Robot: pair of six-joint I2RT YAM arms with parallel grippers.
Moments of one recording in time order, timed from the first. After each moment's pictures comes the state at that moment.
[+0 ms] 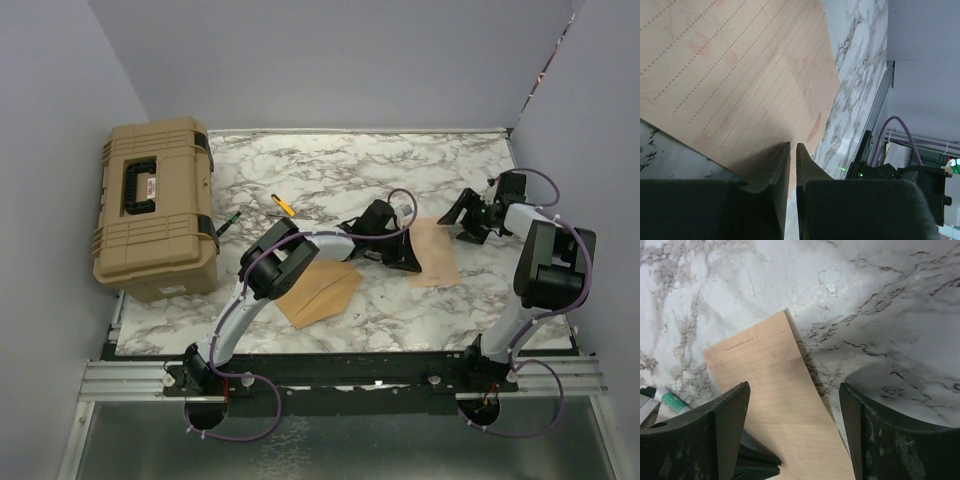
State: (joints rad) left arm -0.86 2.39 1.58 0.23 0.64 -0.89; right arm -0.23 1.78 1.05 -0.31 -0.40 0.36
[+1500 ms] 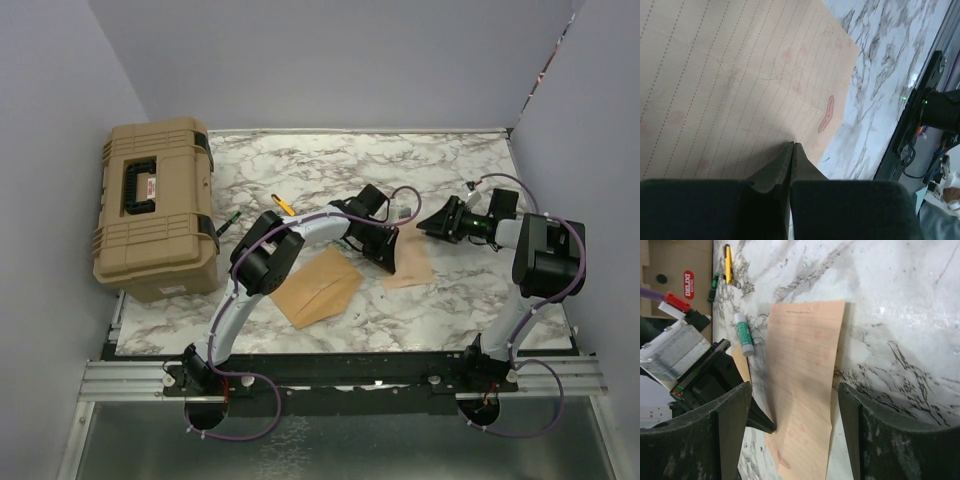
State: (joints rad) left arm -0.78 2.35 1.75 -0.41 0.72 -0.28; right arm -0.24 1.87 0.88 0.12 -1.05 0.27
